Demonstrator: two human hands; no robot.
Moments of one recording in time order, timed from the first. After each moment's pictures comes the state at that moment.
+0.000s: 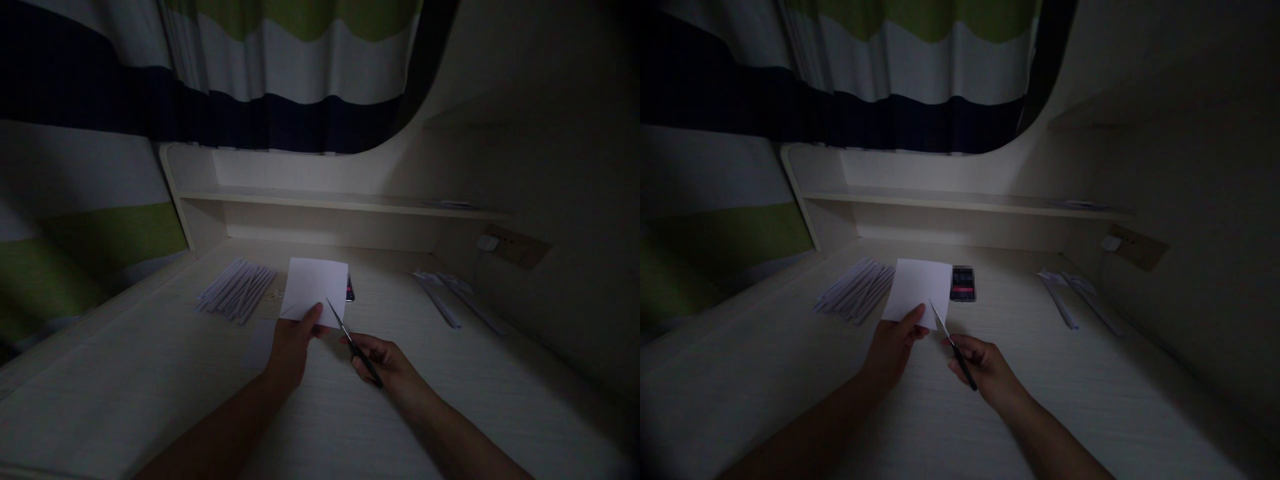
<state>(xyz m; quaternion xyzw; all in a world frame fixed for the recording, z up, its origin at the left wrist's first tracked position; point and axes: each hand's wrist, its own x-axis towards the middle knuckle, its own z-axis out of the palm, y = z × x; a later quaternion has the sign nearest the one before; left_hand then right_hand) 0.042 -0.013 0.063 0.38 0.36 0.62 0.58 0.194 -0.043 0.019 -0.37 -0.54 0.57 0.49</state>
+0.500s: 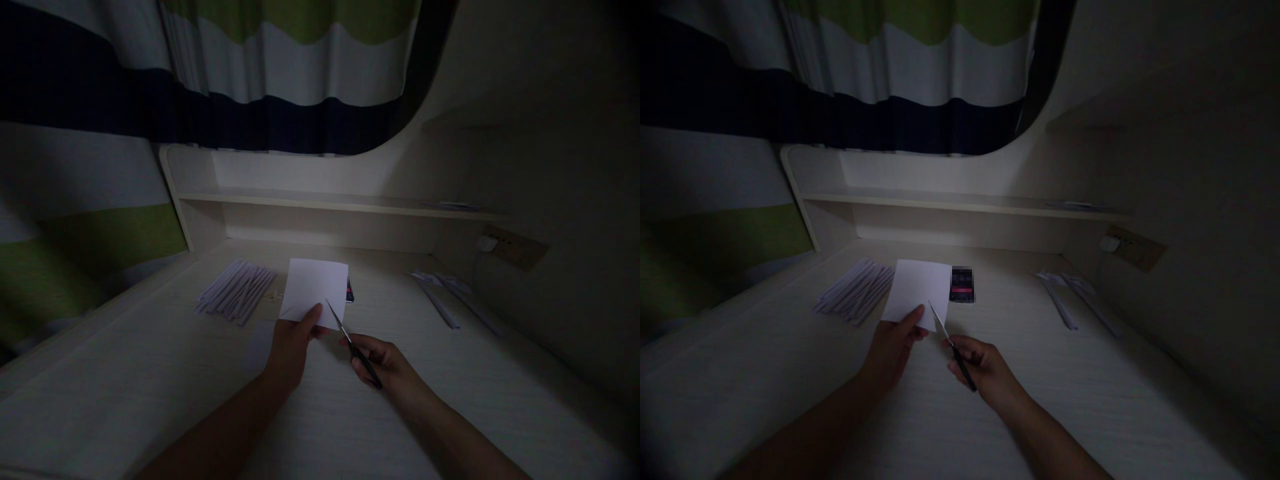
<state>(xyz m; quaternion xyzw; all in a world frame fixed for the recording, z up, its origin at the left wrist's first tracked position) 0.042 -0.012 0.064 0.38 0.38 0.61 0.58 0.193 -0.044 0.023 -0.39 -0.54 0.57 0.48</state>
